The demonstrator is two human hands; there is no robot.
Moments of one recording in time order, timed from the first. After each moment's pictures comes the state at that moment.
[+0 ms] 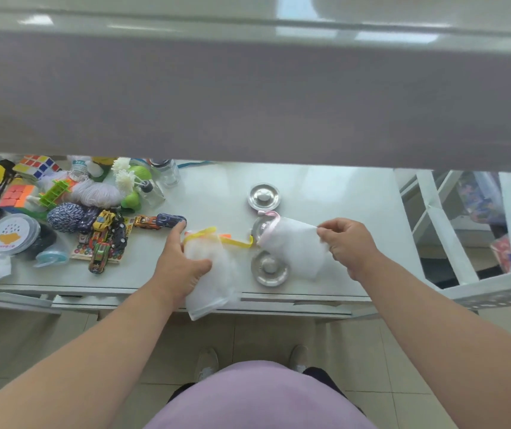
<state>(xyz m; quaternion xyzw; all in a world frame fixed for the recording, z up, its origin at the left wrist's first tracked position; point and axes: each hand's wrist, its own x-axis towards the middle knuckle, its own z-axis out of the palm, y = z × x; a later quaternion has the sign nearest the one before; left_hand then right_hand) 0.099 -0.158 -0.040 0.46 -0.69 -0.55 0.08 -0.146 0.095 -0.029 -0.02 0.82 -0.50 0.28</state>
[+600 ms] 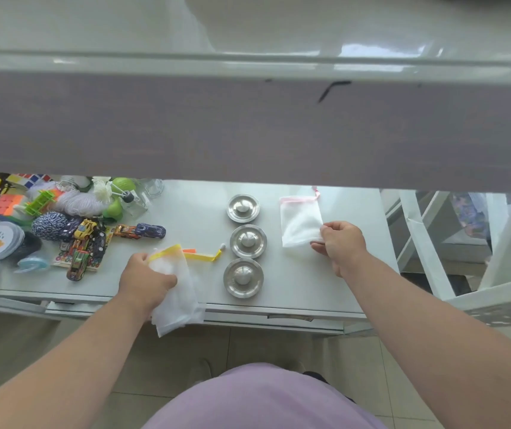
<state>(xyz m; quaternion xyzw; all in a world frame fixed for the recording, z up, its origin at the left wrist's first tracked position) 0.092 -0.144 -0.040 0.60 -0.67 -0.44 0.07 -0.215 0.116 -0.066 0.10 0.75 -0.58 0.29</state>
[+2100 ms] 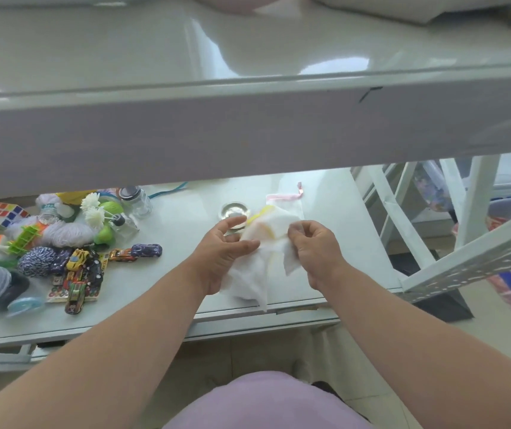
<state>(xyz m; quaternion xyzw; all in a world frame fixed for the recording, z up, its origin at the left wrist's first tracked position) 0.000 -0.094 0.028 0.28 -0.52 -0.81 -0.03 -0.110 0.087 -0.003 0.05 0.71 -0.66 0.25</state>
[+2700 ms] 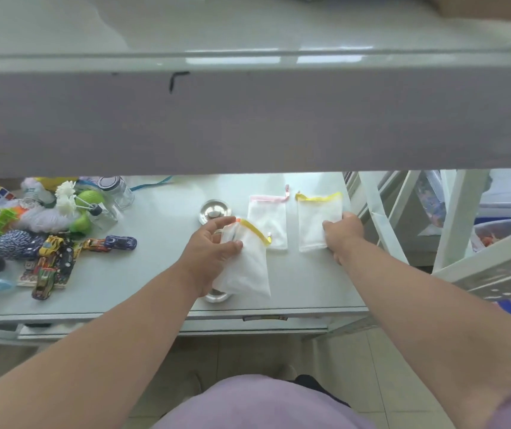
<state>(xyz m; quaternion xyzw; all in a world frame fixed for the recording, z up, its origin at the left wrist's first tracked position) -0.036 -0.045 0.003 0.34 -0.55 -0.76 0.04 -0.258 0.161 -0.044 0.09 0.86 -0.46 0.19</state>
